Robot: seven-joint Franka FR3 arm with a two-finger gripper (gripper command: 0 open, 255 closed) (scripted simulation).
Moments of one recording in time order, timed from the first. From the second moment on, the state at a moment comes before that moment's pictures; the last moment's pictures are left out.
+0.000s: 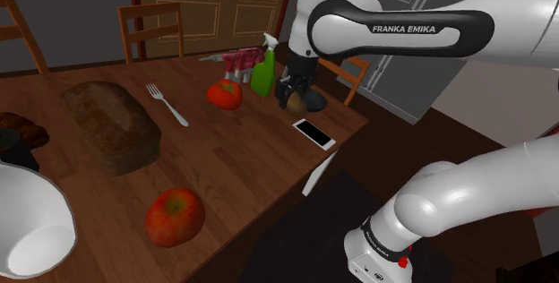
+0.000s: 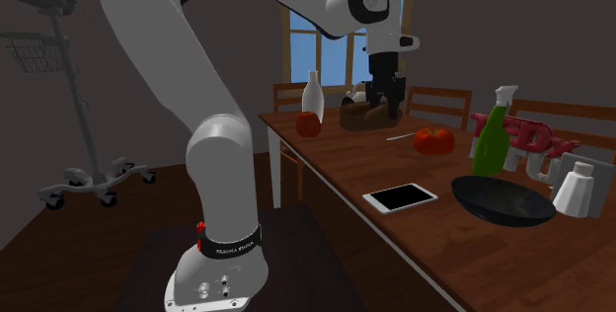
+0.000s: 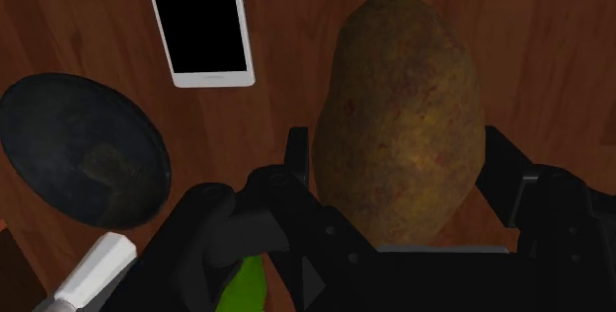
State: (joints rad) arm -0.08 -0.42 0.31 -2.30 -0.02 1.89 0.17
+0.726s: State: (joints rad) arm -0.20 -0.28 0.14 -2.20 -0.11 1.95 -0.06
